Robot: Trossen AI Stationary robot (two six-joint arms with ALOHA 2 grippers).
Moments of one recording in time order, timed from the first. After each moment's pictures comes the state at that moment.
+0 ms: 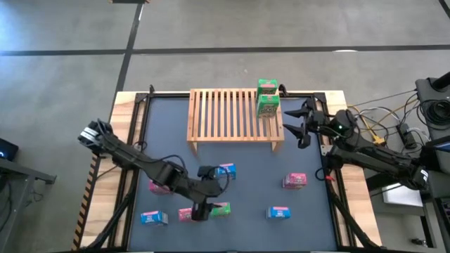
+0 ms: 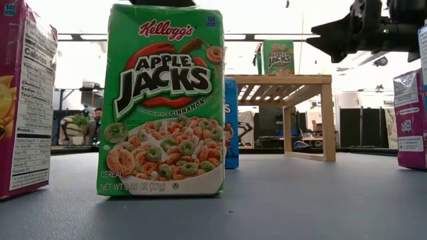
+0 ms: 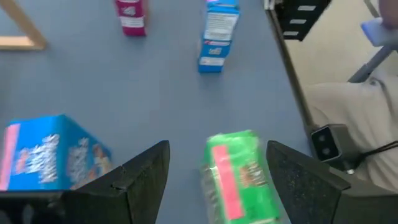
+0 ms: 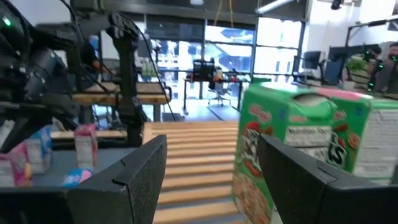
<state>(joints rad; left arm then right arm) -0.48 1.63 1.26 -0.38 -0.19 -0.35 -0.60 0.42 0.22 0.43 -0.45 0.01</state>
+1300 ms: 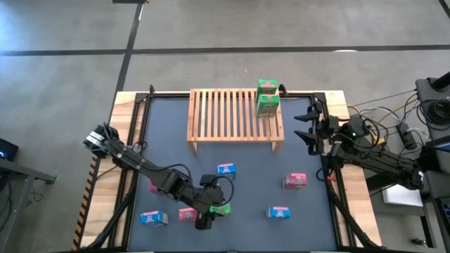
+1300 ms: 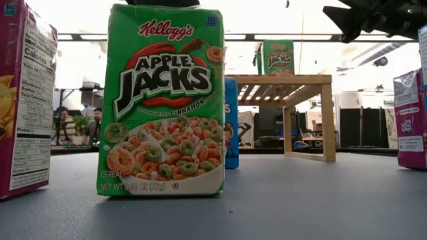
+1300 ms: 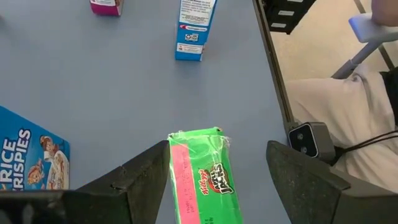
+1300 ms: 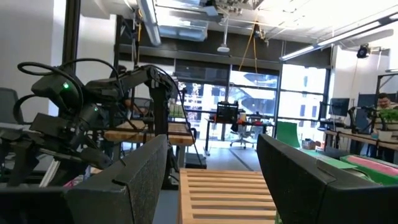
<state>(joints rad) -0.51 1.71 1.32 -0.38 -0.16 -0.45 -0.51 0.30 0.22 0.42 -0.44 0.04</state>
